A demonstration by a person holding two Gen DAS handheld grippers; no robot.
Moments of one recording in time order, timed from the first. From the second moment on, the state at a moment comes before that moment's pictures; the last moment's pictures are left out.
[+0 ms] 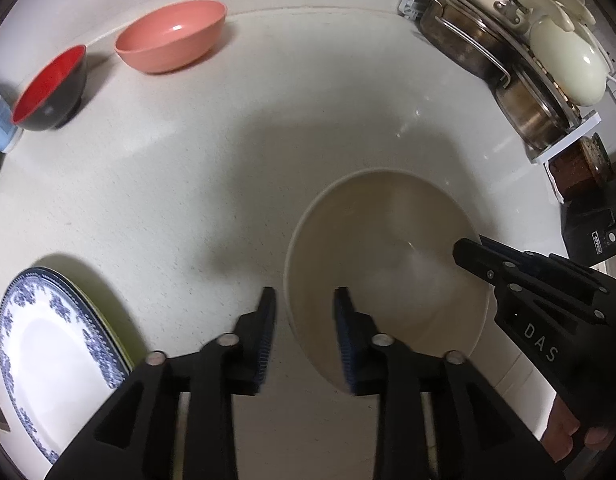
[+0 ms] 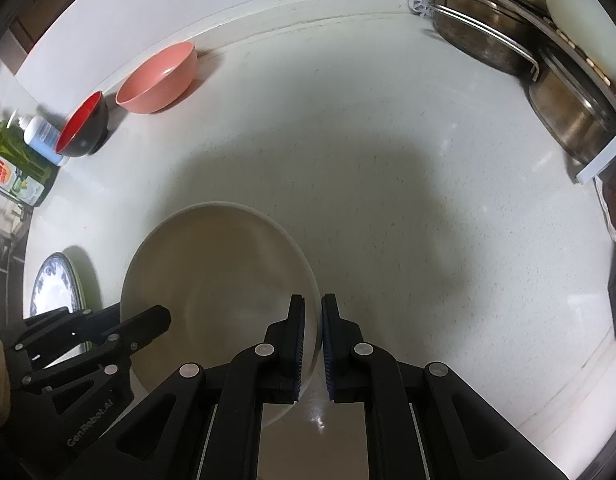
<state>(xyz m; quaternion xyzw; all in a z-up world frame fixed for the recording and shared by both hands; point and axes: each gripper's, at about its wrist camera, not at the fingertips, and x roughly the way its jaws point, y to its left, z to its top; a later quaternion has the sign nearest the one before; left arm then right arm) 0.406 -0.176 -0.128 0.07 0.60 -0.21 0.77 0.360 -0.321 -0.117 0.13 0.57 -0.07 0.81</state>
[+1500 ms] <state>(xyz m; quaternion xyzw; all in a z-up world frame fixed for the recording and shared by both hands) 0.520 -0.085 0.004 0.12 0.43 -0.17 0.88 0.445 -0.258 0.002 0.08 0.46 -0.07 0.88</state>
